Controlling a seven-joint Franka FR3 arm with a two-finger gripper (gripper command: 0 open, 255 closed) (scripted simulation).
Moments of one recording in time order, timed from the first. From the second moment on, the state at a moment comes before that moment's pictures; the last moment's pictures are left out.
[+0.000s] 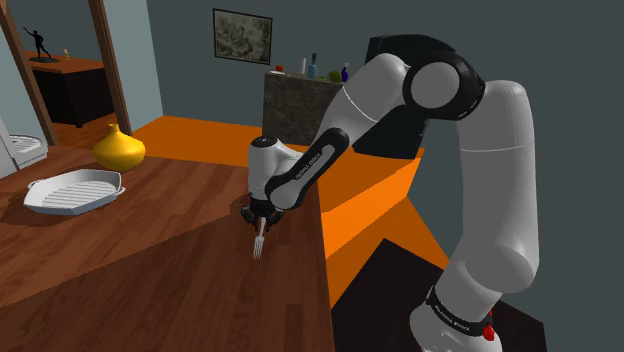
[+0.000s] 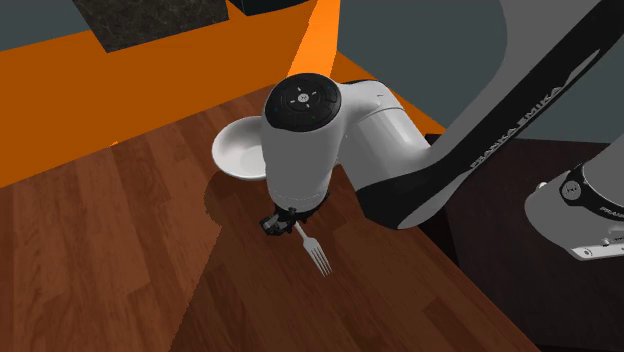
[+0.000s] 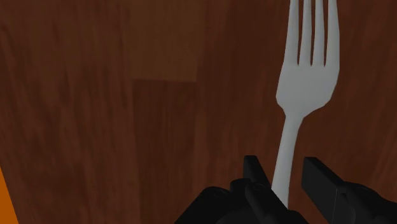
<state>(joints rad) -0.03 0.46 0.18 -2.12 -0.41 2.61 1.33</state>
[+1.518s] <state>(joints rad) -0.06 0.31 0.23 -2.13 -0.32 2.47 1.25</state>
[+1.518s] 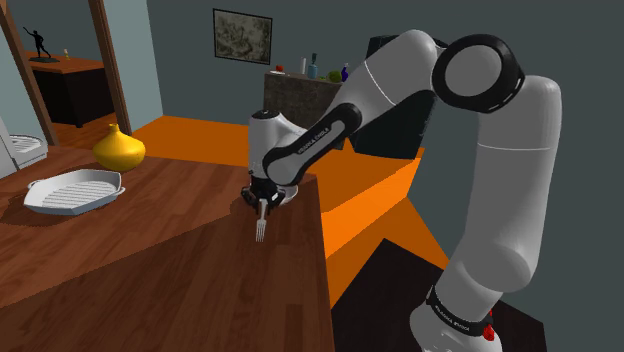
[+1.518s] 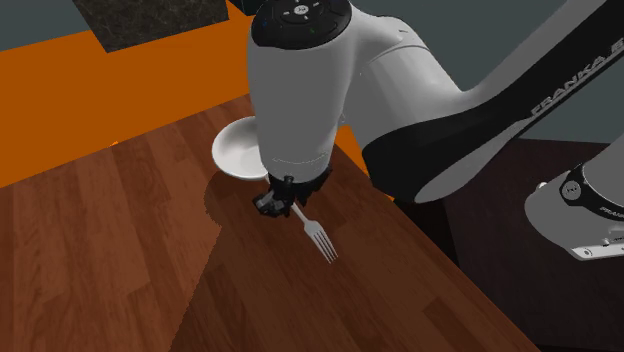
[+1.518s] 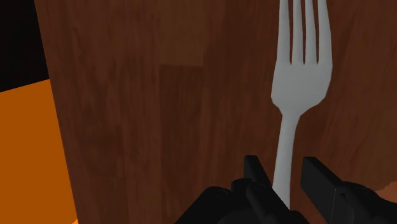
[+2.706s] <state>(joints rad) -0.15 0.31 0.21 -1.96 -0.25 2.32 1.07</state>
